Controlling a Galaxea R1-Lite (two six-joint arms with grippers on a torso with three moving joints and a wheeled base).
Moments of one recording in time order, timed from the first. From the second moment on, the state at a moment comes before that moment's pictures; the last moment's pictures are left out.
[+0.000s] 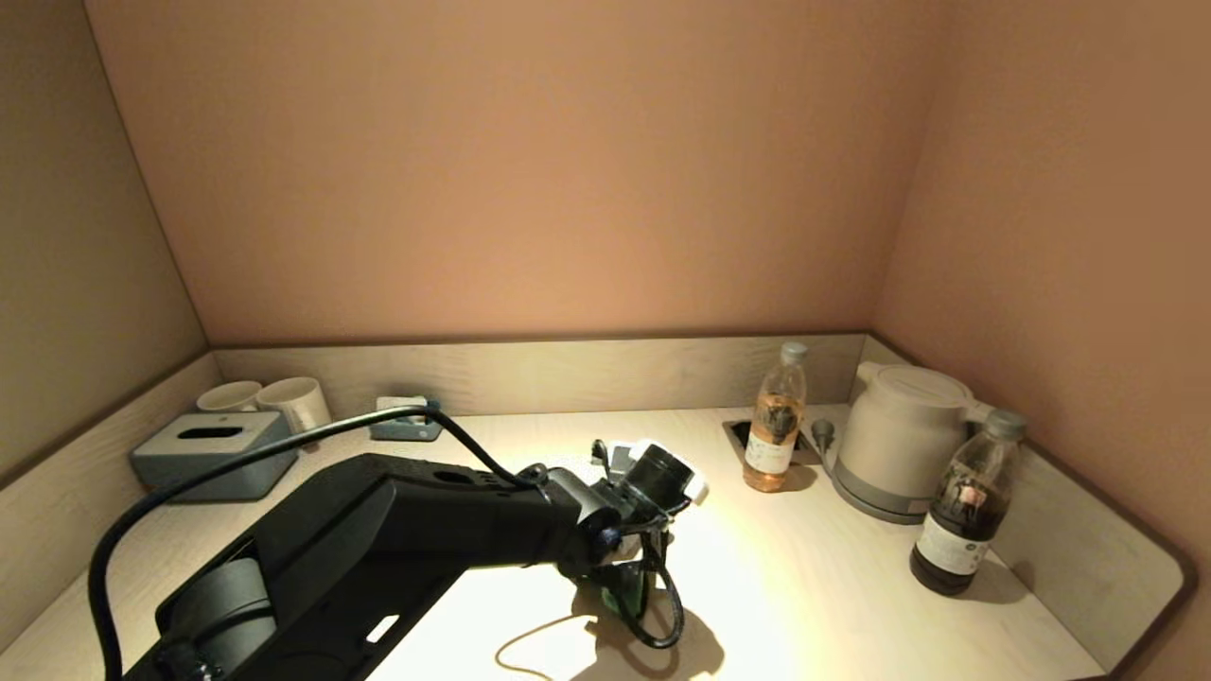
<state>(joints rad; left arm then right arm) -0.84 2.62 -1.96 0.25 0.47 -0.54 0.00 0.00 0.00 0.00 0.00 -0.01</state>
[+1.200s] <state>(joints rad) -0.74 2.66 -1.51 -0.52 0.77 -0.33 0.00 0.00 0.00 0.00 0.00 -0.01</state>
